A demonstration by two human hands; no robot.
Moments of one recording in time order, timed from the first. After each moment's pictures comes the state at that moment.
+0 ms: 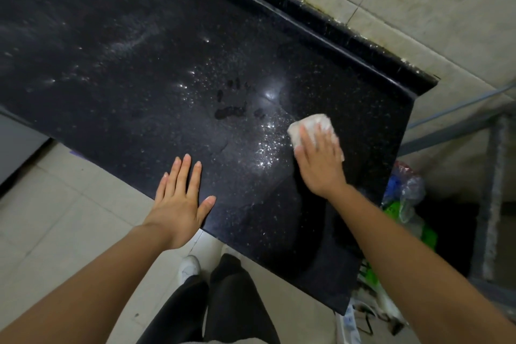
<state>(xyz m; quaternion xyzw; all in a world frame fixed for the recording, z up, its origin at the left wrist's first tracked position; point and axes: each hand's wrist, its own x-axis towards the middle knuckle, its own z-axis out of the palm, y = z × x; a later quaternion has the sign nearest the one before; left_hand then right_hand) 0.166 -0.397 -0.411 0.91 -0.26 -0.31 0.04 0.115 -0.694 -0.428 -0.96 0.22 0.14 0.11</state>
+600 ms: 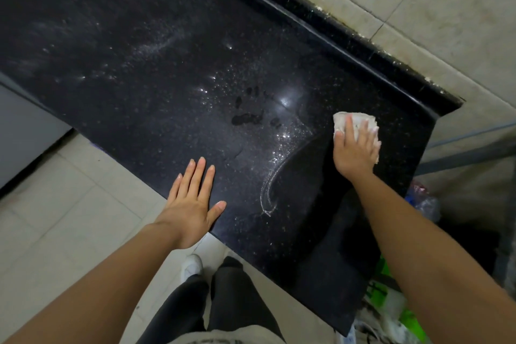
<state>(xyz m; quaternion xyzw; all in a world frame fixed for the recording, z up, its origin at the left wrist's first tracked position) 0.168 -0.397 -0.411 0.91 -0.26 -0.32 0.05 0.155 -0.743 -0.424 -0.91 0.37 0.11 0.15</state>
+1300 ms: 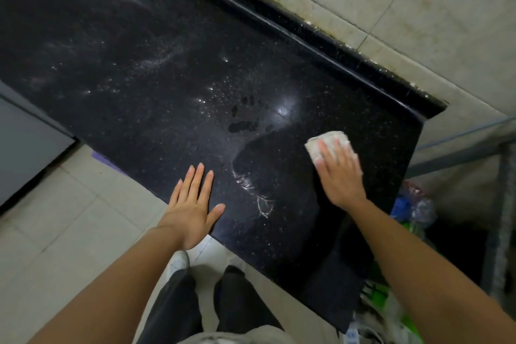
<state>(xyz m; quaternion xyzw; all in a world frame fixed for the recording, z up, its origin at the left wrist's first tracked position) 0.166 -0.398 -0.412 0.92 -0.25 -0.31 0.04 0.109 -0.724 -0.427 -0.97 0.21 0.12 0.08</state>
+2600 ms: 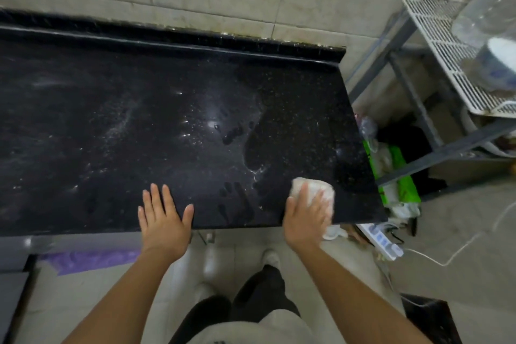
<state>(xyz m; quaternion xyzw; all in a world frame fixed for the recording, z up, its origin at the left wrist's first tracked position) 0.283 -0.288 -0.426 0.93 -0.31 -0.21 0.07 0.083 -0.437 -0.421 -0.73 0.67 0.01 0.17</state>
